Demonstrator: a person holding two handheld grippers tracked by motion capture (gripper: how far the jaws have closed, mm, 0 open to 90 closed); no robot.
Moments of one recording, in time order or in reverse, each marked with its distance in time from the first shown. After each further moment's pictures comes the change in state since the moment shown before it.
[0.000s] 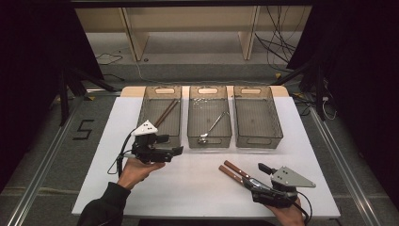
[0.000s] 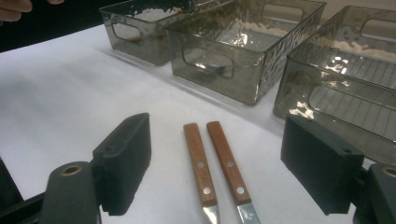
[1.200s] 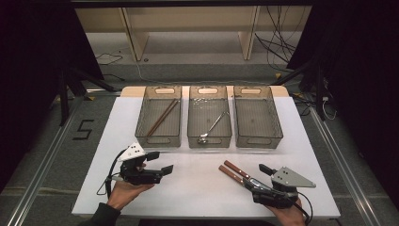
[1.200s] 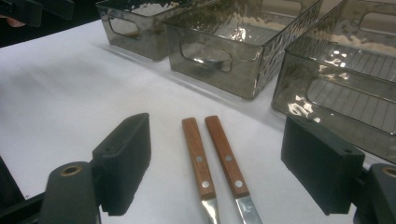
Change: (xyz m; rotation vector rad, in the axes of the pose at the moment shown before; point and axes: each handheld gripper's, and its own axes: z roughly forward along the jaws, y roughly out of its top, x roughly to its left) left arm -0.007 -0.053 -0.027 -0.034 0.008 0.021; right arm 0.000 -0.001 -0.001 0.020 -0.006 0.008
